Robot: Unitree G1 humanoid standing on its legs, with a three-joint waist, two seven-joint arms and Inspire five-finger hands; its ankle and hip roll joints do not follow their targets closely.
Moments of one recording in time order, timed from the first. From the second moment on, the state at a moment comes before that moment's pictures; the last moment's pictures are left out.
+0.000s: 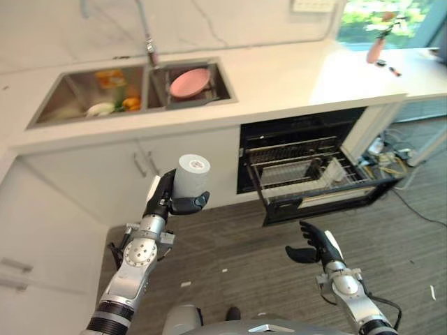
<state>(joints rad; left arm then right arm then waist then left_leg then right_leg) 0.03 0.37 -0.15 0.11 -0.16 -0.15 0.13 0.07 -0.37 0.19 0.55 0.08 -0.08 -0.12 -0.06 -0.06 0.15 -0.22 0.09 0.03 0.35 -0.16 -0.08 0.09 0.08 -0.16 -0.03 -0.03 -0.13</state>
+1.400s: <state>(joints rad) -0.03 0.32 -0.18 0.11 -0.27 -0.16 0.18 0.07 -0.43 0.02 0.16 0.12 -0.13 -0.15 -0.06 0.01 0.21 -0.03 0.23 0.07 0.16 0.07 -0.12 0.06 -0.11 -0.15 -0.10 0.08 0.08</state>
